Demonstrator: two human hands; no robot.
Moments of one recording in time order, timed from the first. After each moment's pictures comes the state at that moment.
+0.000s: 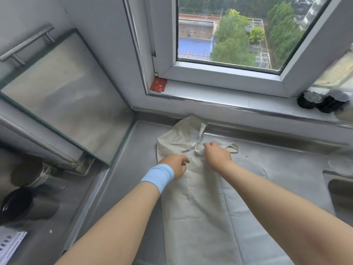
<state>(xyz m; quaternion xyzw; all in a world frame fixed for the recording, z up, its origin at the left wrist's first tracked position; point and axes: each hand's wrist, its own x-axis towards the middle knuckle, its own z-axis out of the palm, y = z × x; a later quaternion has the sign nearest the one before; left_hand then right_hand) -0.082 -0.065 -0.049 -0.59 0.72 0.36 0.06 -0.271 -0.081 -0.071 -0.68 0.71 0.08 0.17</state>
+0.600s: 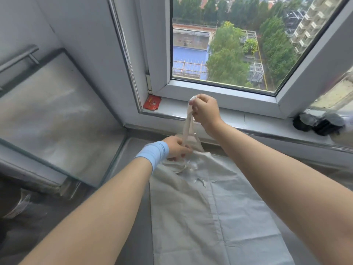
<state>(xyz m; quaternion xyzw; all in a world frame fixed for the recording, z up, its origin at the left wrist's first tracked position) -0.106 -0.173 0.031 -0.59 0.63 0.51 -0.02 -0.248 -0.221 0.070 -0.45 0.56 -0.50 0.47</state>
